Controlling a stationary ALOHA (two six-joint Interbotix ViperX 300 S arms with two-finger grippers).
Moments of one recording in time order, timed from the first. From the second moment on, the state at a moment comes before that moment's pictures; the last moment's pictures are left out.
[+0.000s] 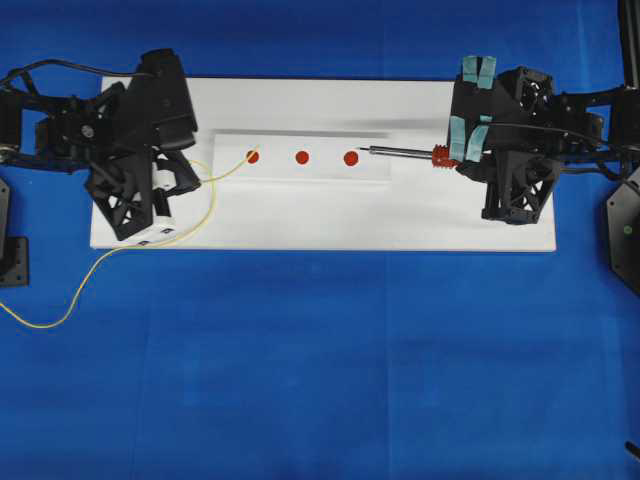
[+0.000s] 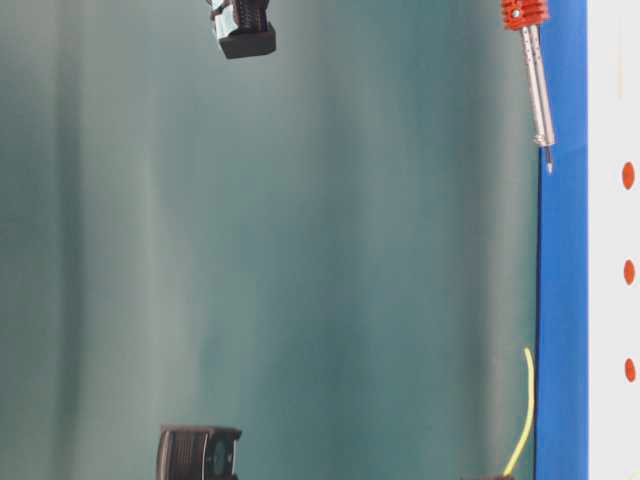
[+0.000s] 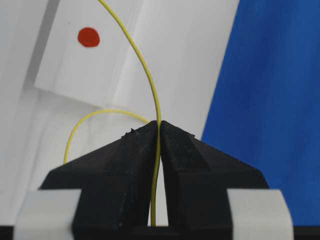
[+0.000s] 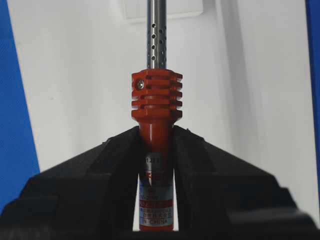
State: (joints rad) left arm 0.09 -0.33 0.78 0.00 0.39 -0.22; right arm -0.18 -0.37 0.84 -0.10 0.57 0.18
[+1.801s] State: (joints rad) left arm 0.09 0.13 0.46 0.00 0.33 -0.20; right arm -0.18 -0.23 0.82 -0.11 0.57 0.18
